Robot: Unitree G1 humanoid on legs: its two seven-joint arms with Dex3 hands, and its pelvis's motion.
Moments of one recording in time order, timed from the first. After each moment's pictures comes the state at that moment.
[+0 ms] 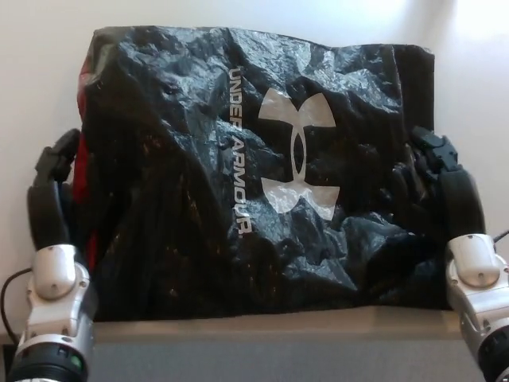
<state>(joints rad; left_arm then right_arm) -0.52 0.17 0.18 0.95 -0.12 -0.38 0.14 -0.62 -0.16 -0.02 1.09 -0.11 -0.43 -0.14</state>
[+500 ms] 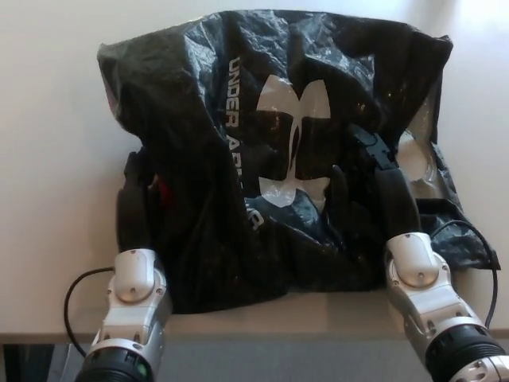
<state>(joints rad) -0.52 0.01 0.07 0.93 -0.08 -0.38 0.17 -0.63 -0.03 0.04 1.03 -0.13 -0.42 -0.14</state>
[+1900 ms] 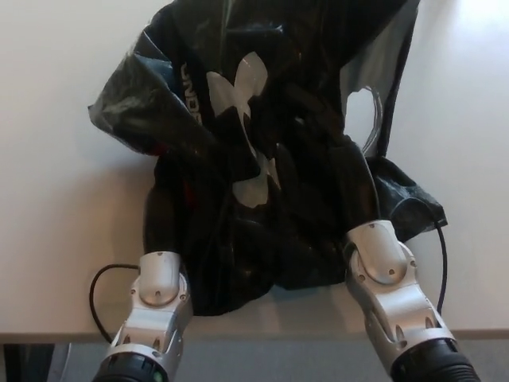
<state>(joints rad) -0.49 0.01 0.02 0.83 -0.02 -0.35 0.19 -0.53 0.04 0.08 0.66 -0.07 -0.39 0.00</state>
